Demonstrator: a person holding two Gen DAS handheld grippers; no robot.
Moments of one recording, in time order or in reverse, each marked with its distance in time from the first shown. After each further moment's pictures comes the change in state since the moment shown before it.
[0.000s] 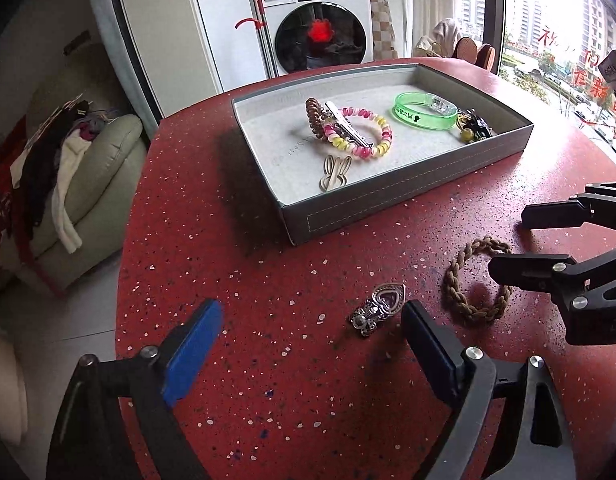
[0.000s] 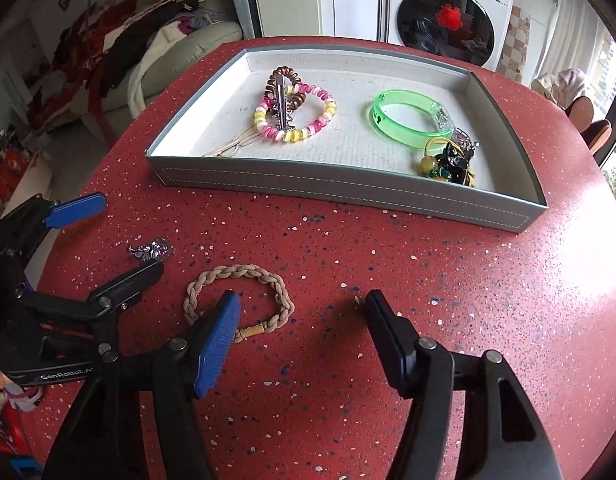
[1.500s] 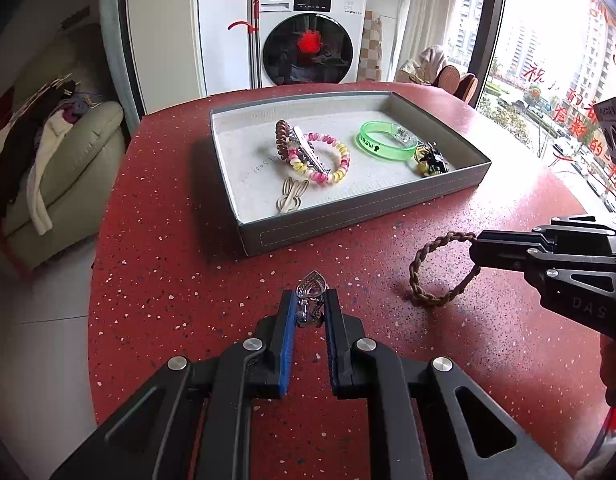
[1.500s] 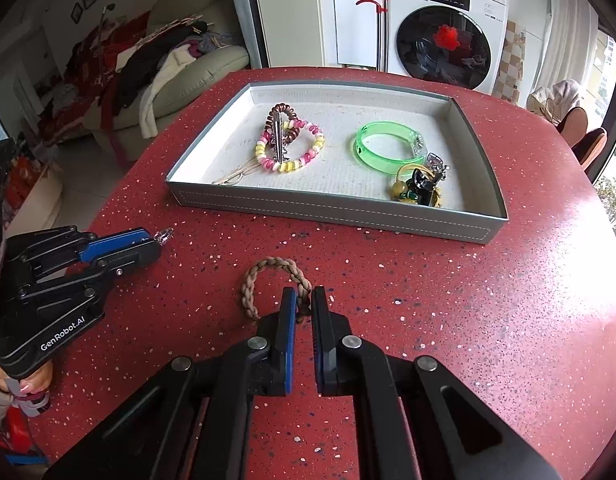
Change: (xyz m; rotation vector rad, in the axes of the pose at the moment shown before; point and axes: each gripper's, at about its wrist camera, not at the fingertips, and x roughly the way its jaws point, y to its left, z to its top) left arm -0.030 -0.009 0.007 -0.098 -0.033 -0.142; right arm -0.044 -0.019 -0.008 0.027 -0.092 0.047
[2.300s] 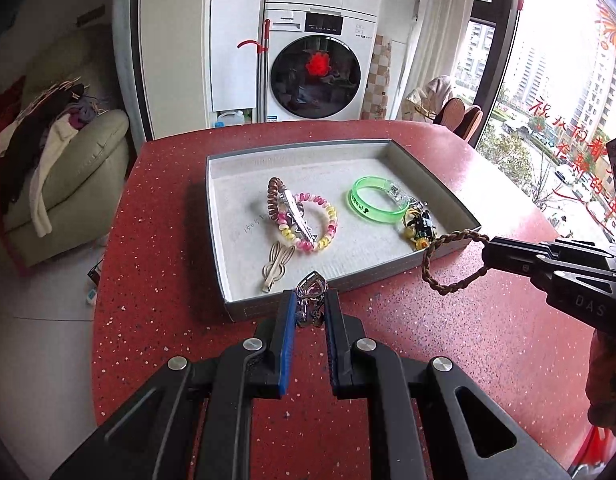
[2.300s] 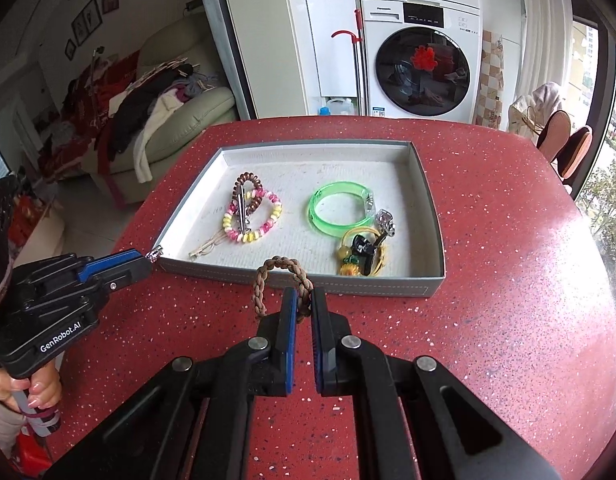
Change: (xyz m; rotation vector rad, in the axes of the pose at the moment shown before) left arm -0.011 -0.012 0.052 -0.063 -0.063 -0.004; right arm -0.030 -0.045 0.042 0.067 -0.116 0.012
